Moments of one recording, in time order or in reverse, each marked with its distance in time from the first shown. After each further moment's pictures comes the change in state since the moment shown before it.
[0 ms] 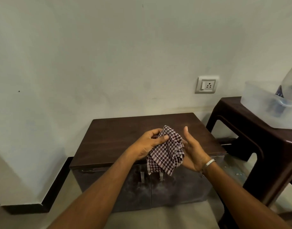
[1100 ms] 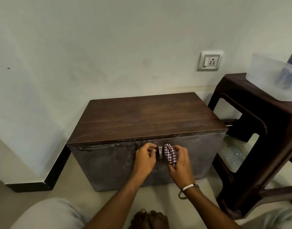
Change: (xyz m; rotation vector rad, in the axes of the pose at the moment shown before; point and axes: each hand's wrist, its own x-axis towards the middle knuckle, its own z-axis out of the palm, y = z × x) left_hand -0.026 -0.157 0.002 0.692 0.592 0.216; right_hand -0.011 0.163 -0.068 -1.341 0.624 -0.561
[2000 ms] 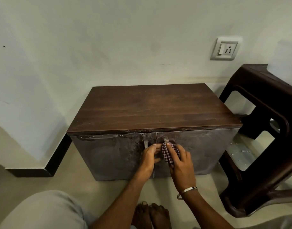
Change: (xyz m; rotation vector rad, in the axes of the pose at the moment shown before) left_hand -0.006 -0.016 0.016 -0.654 -0.167 -0.489; right_hand -0.014 0.018 0.035 -0.424 0.023 -0.208
